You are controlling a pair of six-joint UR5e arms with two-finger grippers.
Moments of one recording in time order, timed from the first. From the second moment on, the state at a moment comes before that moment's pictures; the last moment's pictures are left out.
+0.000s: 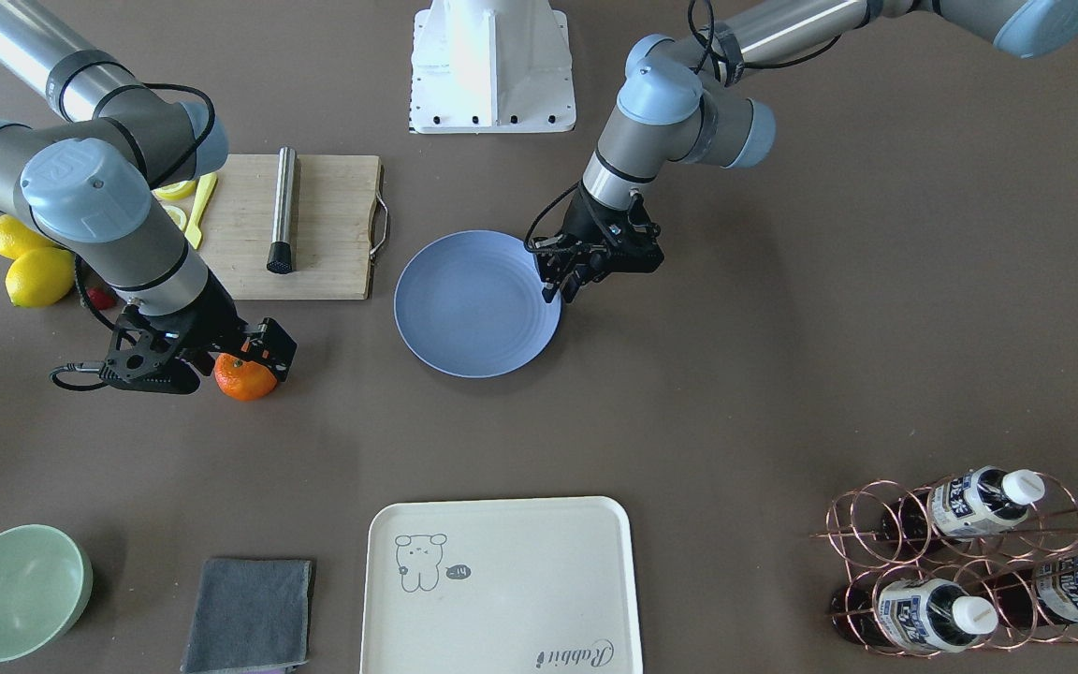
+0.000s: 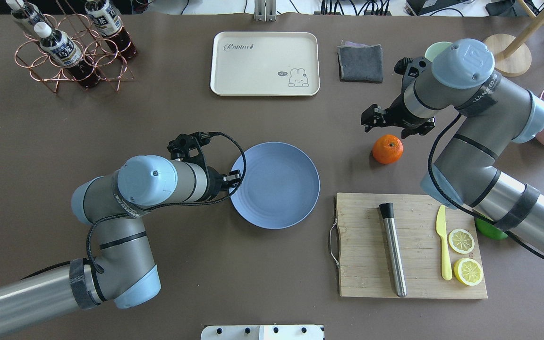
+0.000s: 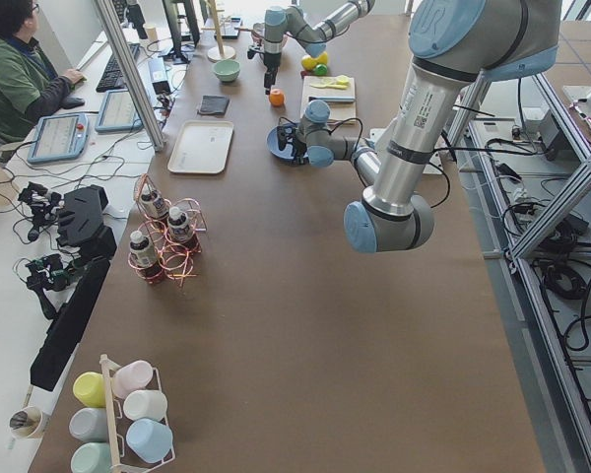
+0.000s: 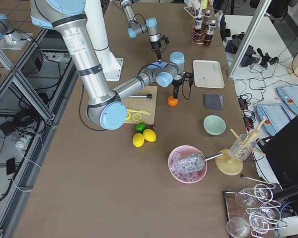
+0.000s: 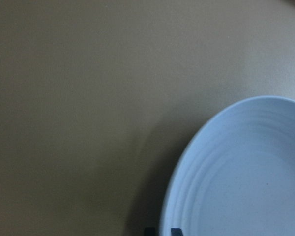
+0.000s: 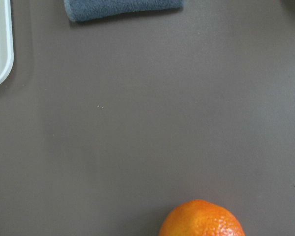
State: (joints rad) left arm -0.46 -2.10 -1.60 -2.16 -1.69 -1.55; right arm 0.81 -1.16 1.62 -1.29 2.03 1.16
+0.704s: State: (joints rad) left arm -0.50 -2.09 -1.61 -2.16 -1.72 -1.54; right arm 0.79 -1.16 1.60 -1.34 2.02 1.15
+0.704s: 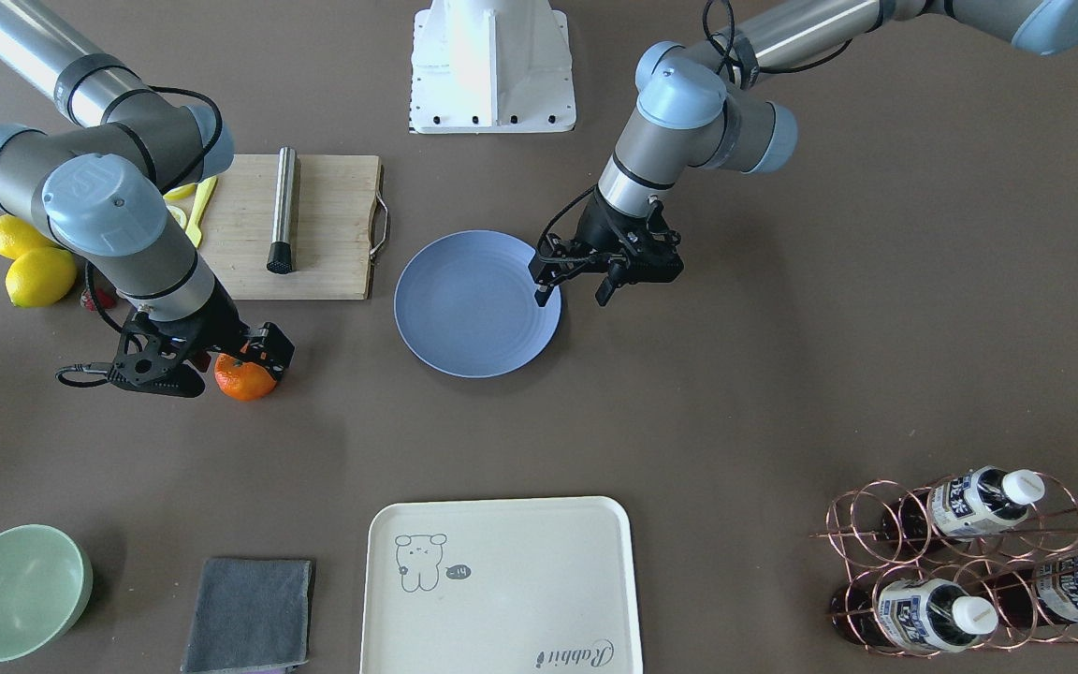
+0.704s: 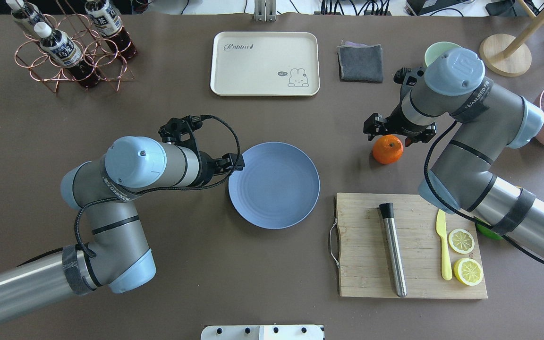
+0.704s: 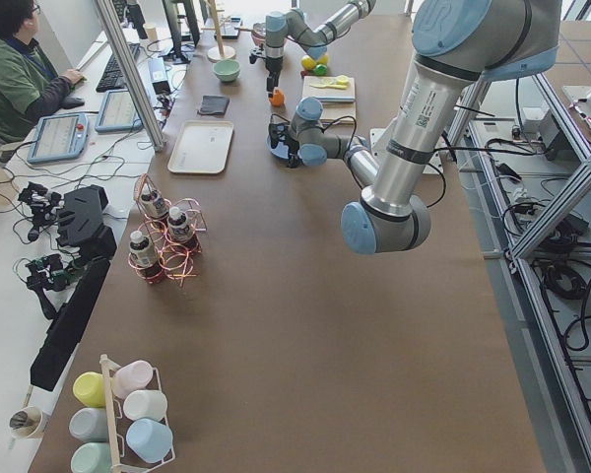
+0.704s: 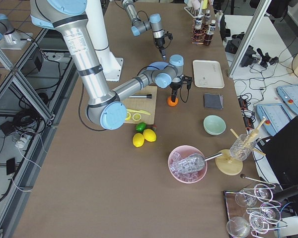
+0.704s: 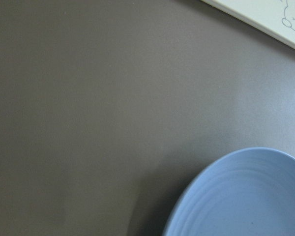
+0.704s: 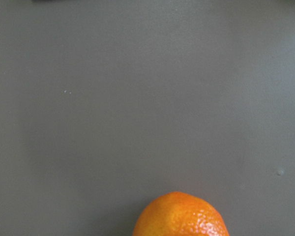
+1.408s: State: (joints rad) left arm -0.50 -2.10 -1.61 -2.16 -1.72 -1.54; right arm 0.76 -1.15 1.56 -1.33 1.98 1.15
